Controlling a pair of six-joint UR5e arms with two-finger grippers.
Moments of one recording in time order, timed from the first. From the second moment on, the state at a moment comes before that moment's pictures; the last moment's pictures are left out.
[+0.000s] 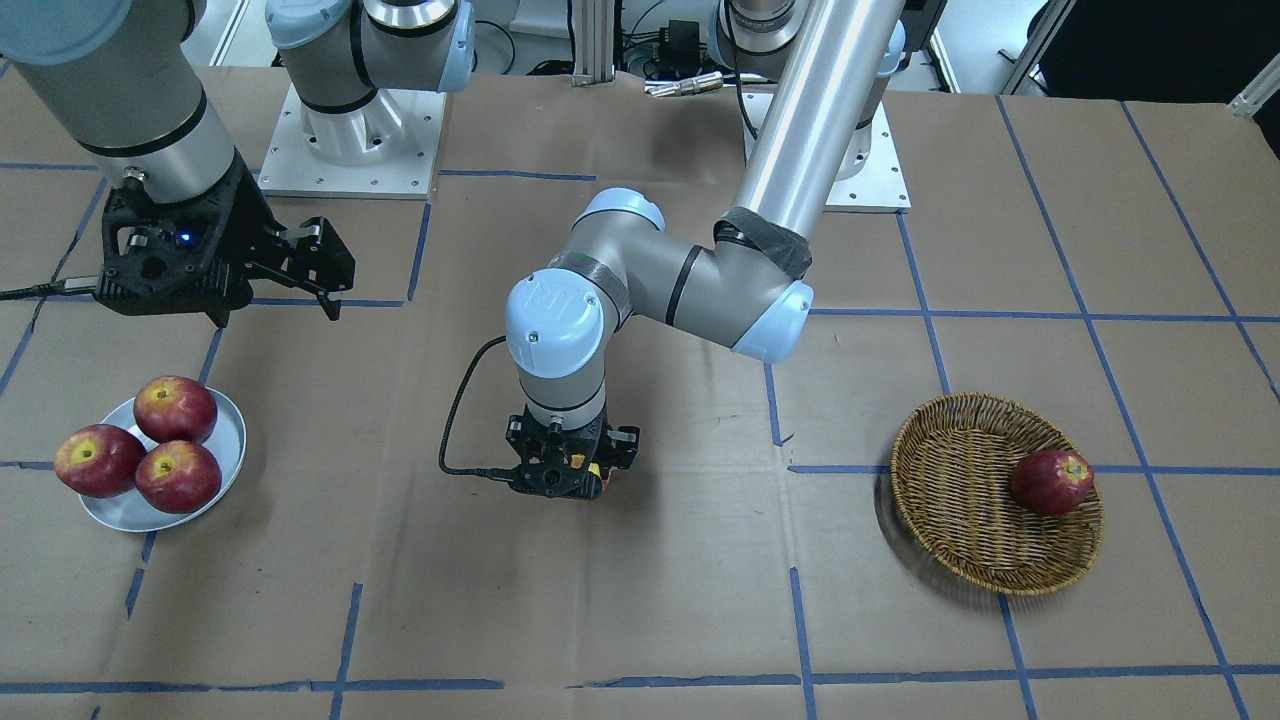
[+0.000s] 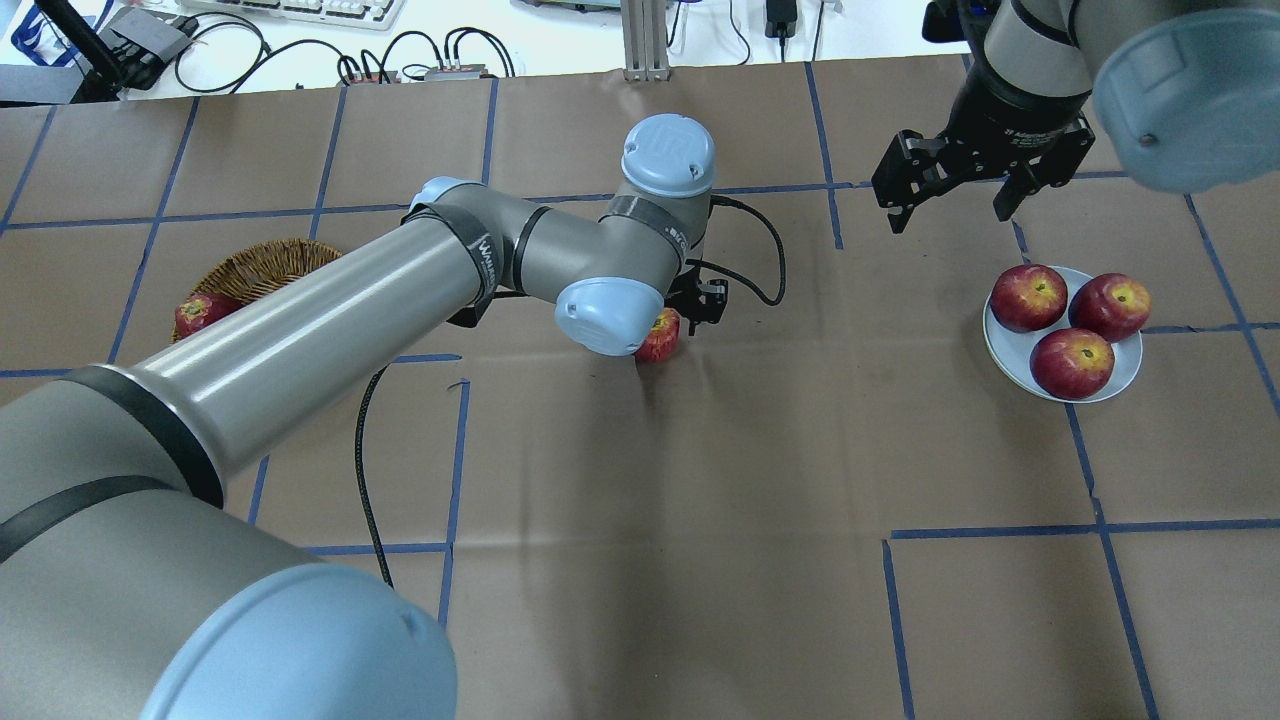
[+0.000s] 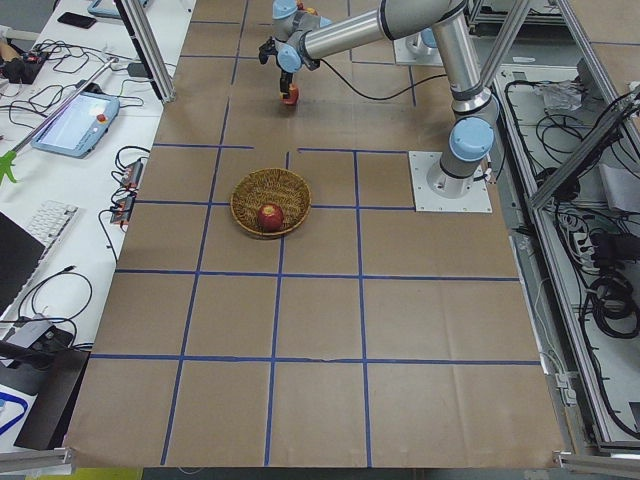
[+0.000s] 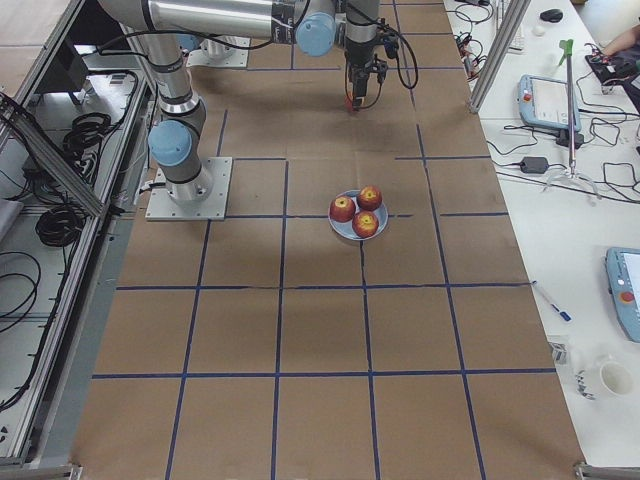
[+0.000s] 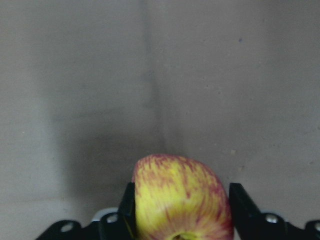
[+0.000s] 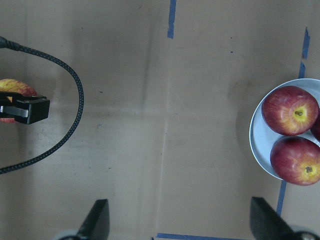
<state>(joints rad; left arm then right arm) -1.99 -2.17 -1.53 -0.99 1.62 -0.29 1.53 -1.51 1.60 -1.68 -1.56 -0.13</state>
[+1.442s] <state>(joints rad) -1.67 -1.52 -1.53 -1.68 1.63 0.13 1.70 -1.36 1.47 -1.72 -1.56 0.08</state>
